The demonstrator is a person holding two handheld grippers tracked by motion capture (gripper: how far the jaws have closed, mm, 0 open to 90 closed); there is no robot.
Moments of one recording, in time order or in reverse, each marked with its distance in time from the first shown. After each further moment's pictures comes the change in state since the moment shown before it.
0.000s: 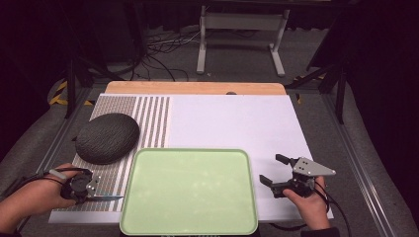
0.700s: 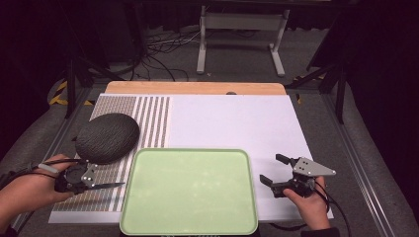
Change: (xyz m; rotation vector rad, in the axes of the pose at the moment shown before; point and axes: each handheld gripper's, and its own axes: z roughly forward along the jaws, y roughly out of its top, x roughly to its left) left arm -0.002 -0.001 -0.051 -0.060 0.120 -0.109; right arm 0.000 0.000 -0.001 0.001 -0.003 -0.008
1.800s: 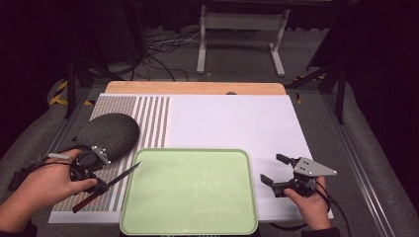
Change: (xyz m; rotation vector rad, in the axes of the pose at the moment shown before) left arm 0.004 0.035 -0.023 -0.247 -0.294 -0.459; right arm -0.001 0.000 -0.002 -0.002 0.000 -0.004
